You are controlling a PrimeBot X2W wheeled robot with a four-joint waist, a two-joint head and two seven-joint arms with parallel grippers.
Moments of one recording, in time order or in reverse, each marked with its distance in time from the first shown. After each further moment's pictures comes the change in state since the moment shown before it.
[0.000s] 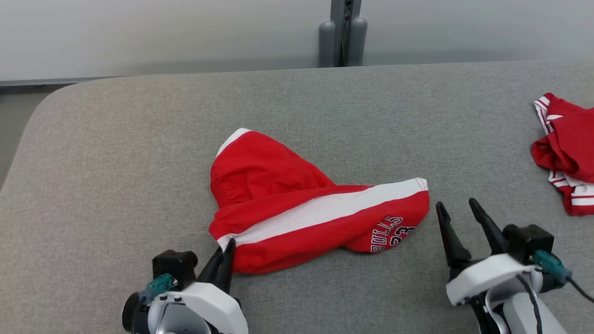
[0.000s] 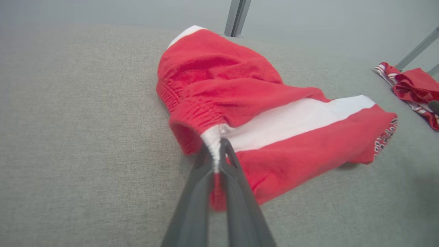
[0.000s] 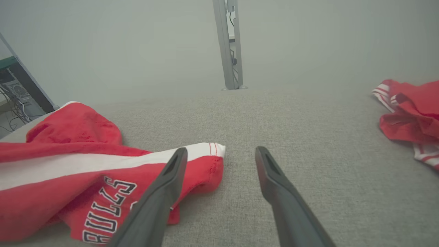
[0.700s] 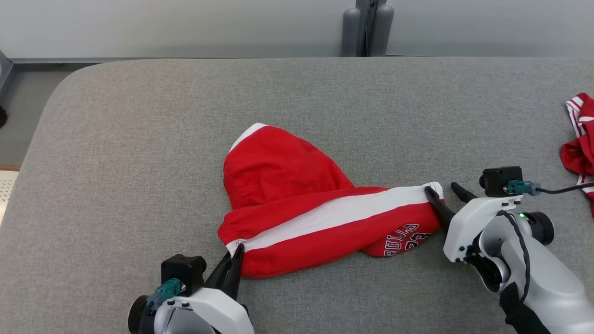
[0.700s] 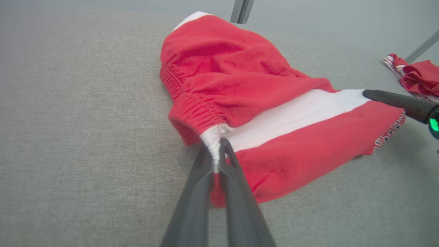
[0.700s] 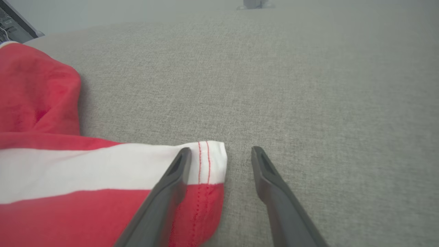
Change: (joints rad) left arm 0.022 0.006 -0.032 -0.064 0.007 0.027 0.026; right arm -0.396 -0.106 0.320 0.456 0.310 0.000 0.223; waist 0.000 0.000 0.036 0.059
